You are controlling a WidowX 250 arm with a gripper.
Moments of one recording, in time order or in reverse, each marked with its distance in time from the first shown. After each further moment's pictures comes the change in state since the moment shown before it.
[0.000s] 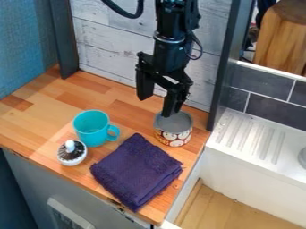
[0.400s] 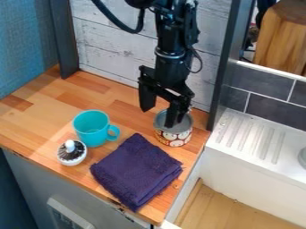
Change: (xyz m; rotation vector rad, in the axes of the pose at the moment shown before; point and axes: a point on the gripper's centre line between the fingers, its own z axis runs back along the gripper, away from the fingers) arm 0.006 -0.005 -0.020 -0.021 -0.028 0.024
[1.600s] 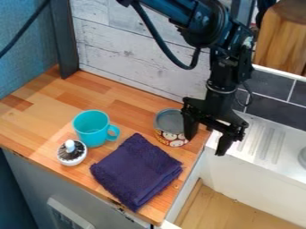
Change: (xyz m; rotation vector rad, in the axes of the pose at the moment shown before) arm 0.037 -0.068 -0.034 -0.009 -0.017 0.162
